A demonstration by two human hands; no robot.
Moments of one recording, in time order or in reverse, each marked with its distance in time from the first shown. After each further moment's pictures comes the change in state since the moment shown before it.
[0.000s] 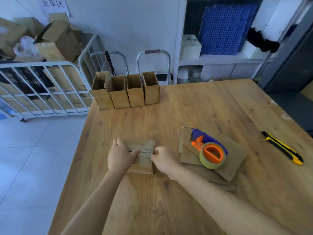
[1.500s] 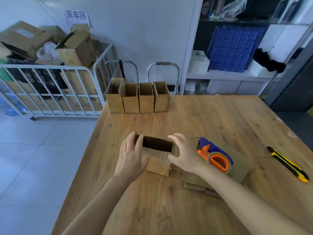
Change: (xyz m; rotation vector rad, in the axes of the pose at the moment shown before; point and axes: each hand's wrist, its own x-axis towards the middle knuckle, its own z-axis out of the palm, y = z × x) left_hand -0.031 -0.014 -0.014 0.106 0.216 0.533; right_hand -0.013 -0.004 -0.058 -0.392 0.089 -0.487
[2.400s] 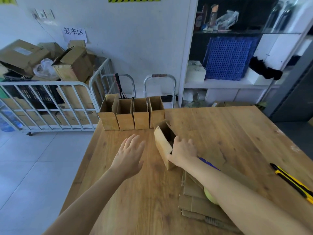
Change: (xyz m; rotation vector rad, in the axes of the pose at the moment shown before) left_hand 0.092 0.007 -0.024 0.248 -0.239 0.147; right_hand 0.092 0.025 -0.021 -0.579 -0.001 0.386
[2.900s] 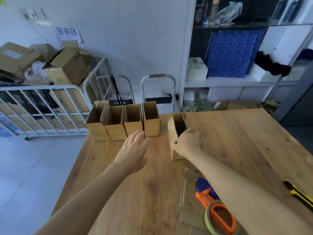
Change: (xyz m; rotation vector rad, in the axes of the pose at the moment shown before) left_hand 0.104 0.014 -0.003 0.026 -0.023 0.042; right_hand 0.118 0.043 -0.005 -0.051 0.010 0.184
